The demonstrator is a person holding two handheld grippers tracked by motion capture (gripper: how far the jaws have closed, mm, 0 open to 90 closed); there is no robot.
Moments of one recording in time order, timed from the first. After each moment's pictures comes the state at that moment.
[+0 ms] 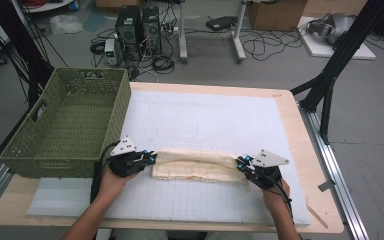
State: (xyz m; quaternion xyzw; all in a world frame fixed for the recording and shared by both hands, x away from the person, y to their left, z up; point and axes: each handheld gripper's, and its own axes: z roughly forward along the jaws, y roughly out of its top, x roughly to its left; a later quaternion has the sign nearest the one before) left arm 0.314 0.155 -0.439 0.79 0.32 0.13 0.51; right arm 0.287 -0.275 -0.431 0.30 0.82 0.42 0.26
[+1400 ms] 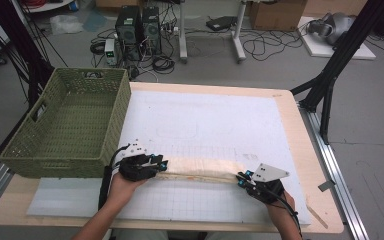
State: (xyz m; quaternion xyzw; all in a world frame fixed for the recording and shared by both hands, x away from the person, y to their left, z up) left arm 0.303 0.125 -0.442 0.79 0.35 0.11 0.49; right arm 0.255 -0.276 -0.437 0.28 0.85 0.39 0.22
